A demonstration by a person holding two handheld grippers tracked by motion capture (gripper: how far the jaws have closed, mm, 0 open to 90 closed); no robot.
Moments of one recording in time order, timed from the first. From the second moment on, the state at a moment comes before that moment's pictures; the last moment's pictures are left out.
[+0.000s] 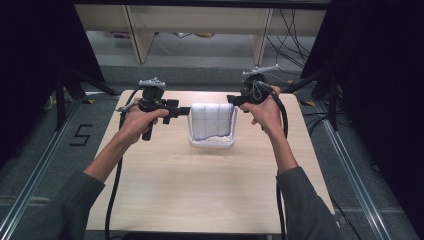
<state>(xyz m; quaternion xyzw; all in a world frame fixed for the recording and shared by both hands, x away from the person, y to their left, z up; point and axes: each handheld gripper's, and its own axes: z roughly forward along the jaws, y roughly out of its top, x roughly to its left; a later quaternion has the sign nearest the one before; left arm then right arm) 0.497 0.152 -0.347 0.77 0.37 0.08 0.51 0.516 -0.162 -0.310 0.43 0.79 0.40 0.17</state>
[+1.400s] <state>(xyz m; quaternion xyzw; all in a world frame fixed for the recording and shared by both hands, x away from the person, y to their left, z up) 0.427 0.165 -0.383 0.78 0.34 0.07 0.53 0.441 -0.176 -0.339 0.39 0.78 0.45 0.17</state>
